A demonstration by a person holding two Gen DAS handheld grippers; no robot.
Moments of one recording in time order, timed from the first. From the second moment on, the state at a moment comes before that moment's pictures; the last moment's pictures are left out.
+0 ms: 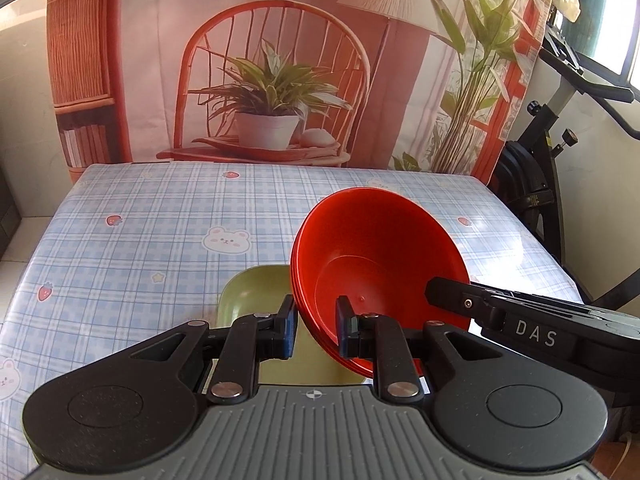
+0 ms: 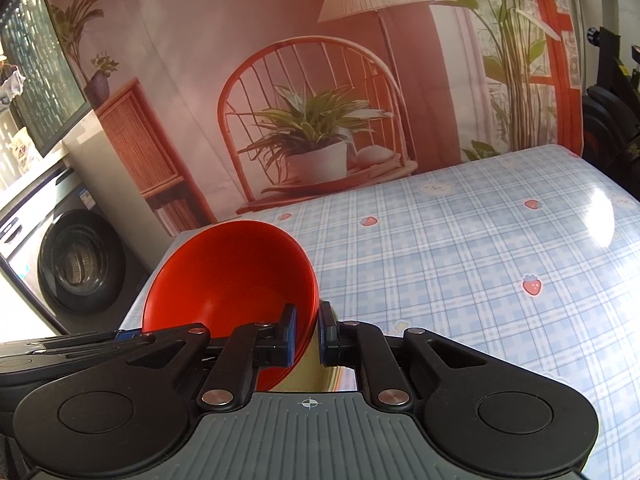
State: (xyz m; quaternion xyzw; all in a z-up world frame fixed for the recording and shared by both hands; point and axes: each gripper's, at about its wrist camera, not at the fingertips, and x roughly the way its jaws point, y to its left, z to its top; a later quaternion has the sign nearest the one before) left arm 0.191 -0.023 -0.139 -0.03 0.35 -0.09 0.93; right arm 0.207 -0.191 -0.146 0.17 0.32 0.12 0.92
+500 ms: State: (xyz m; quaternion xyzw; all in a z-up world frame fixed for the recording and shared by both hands) left arm 0.173 0.020 -0.163 -0.10 0.35 -0.09 0.93; right arm 0.186 -0.139 -0.162 0.11 0.34 0.12 0.92
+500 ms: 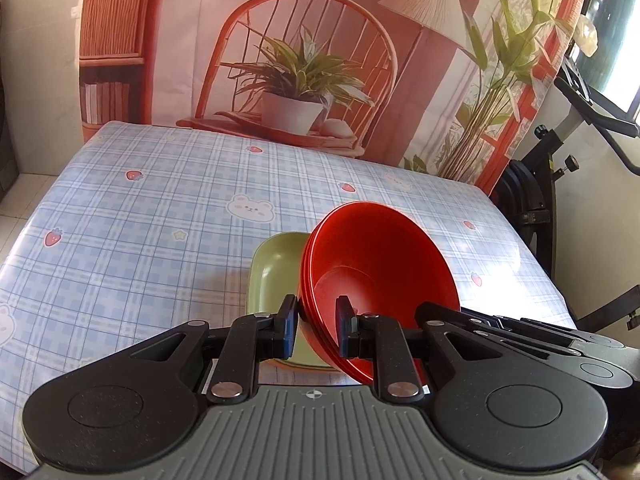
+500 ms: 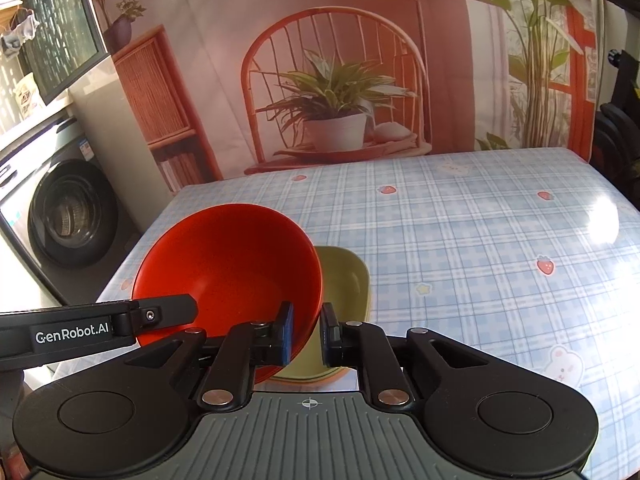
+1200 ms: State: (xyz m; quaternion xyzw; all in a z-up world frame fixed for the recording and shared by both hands) left arm 0.222 0.028 -0.204 -0.11 0.39 -0.11 0.91; right arm 0.232 -0.131 -0.200 0.07 0.36 0.11 0.92
